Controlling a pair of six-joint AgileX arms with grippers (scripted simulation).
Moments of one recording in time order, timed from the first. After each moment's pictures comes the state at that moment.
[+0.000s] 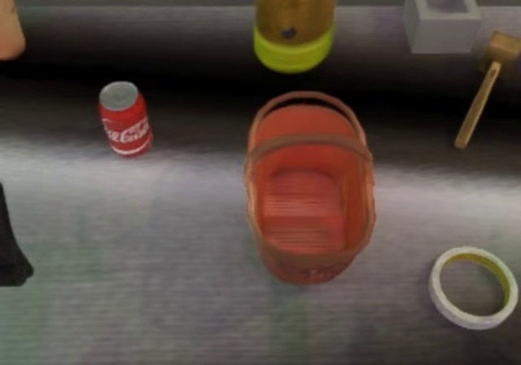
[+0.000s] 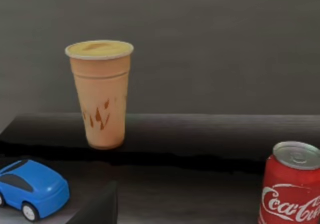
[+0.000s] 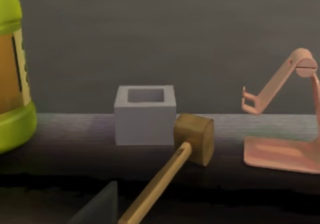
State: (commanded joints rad) left arm 0.00 0.00 0.00 0.00 0.00 0.00; right arm 0.00 0.00 0.00 0.00 0.00 0.00
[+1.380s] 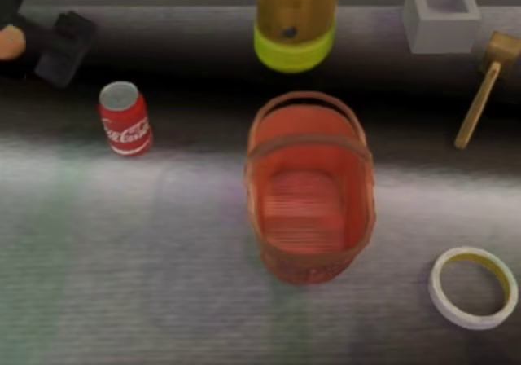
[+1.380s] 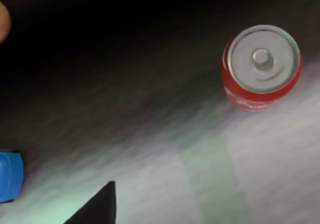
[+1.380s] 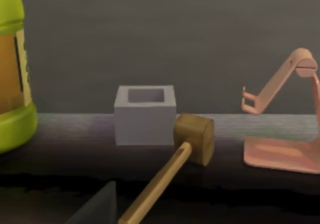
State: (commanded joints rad) left arm -0.15 1.61 1.52 -0.94 0.01 0.40; right arm 0.00 0.00 0.00 0.00 0.00 0.00
